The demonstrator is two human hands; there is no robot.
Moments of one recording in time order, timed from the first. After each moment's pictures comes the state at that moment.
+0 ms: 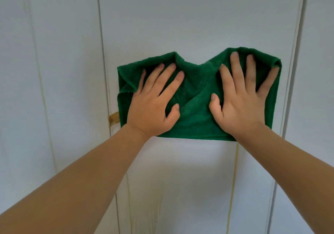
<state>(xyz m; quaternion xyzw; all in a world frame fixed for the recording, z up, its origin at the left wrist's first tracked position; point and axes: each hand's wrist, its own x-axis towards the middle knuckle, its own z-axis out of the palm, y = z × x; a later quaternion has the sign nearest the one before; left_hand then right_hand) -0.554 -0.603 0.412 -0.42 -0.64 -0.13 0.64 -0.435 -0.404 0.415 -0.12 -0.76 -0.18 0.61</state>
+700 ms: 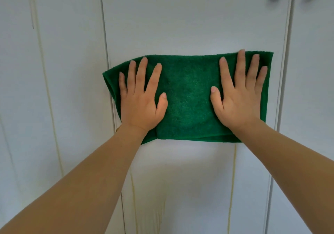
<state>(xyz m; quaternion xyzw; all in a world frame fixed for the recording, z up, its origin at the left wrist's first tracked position) -0.567 -0.616 0.426 -0.30 -0.70 -0.18 0.62 -0.438 -0.404 0.432 -0.15 -0.76 -0.14 0.61</state>
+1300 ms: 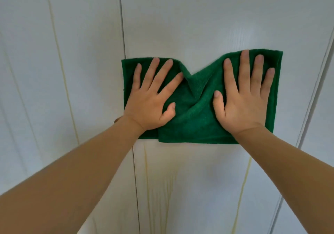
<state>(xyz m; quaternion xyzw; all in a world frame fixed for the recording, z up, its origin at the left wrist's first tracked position) -0.583 -0.650 0.352 -0.40 -0.68 -0.04 0.62 -0.454 -0.437 0.356 -0.12 -0.78 -0.16 0.59</state>
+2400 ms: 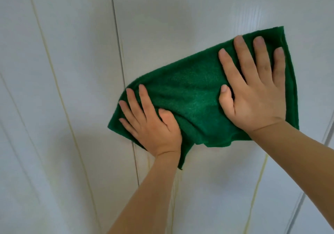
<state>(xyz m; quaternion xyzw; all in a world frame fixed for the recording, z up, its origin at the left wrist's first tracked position) -0.551 -0.588 0.270 -0.04 -0.72 -0.45 0.52 -0.462 -0.430 0.345 -0.05 -0.76 -0.22 0.61</state>
